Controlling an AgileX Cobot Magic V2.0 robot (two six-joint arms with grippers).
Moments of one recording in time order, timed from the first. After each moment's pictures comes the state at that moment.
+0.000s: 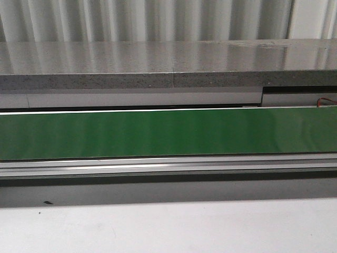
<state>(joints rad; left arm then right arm) -0.09 0.00 0.00 0.02 0.22 0.03 -0.05 -0.01 0.03 0.04 0.09 0.02</state>
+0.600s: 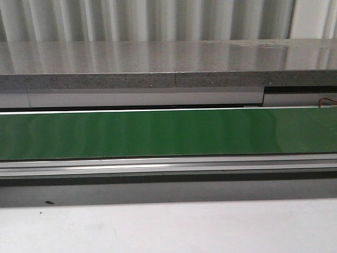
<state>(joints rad) -0.09 0.00 0.00 0.02 0.22 0.03 -0.05 0.02 -0.09 0.04 0.25 0.02</state>
